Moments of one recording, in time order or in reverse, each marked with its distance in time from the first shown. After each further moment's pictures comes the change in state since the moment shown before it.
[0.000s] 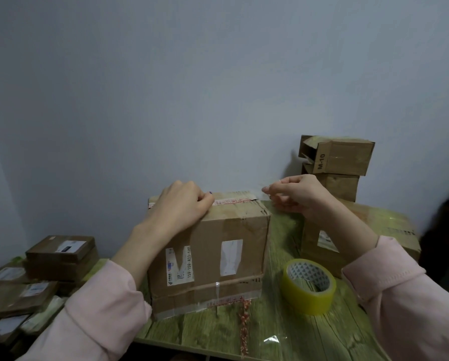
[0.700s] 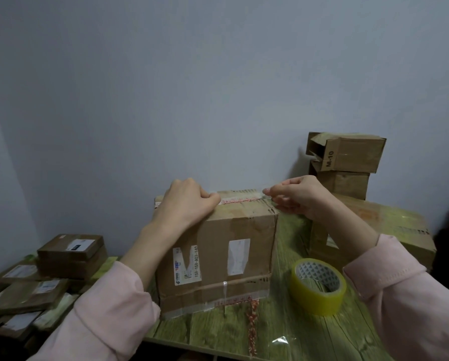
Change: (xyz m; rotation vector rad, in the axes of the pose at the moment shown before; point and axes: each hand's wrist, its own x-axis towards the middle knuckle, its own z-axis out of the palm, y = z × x) left_hand 0.001 -0.002 -0.001 -0.126 0.012 -0.117; right_hand 0.015 0.007 0.007 -0.055 -0.015 0.033
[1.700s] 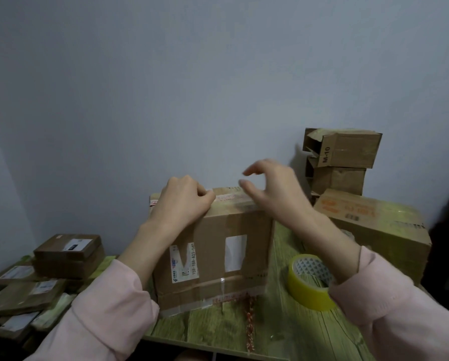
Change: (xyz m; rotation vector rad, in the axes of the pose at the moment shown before) left_hand -0.002 0.005 0.000 0.040 0.003 -0.026; right_hand -0.031 -0.002 0.041 -0.828 0.194 -0.727
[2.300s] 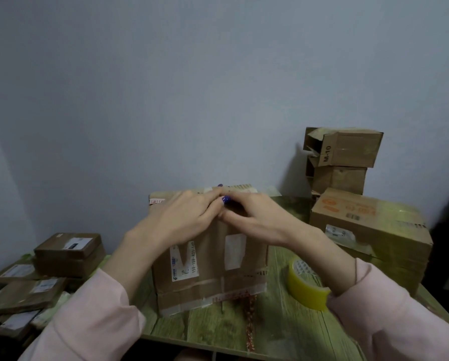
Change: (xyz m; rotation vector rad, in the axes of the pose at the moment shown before) left_hand -0.013 -0.009 0.001 0.202 -0.209 0.365; right_hand -0.018 -0.010 0.018 0.097 -0.379 -0.141
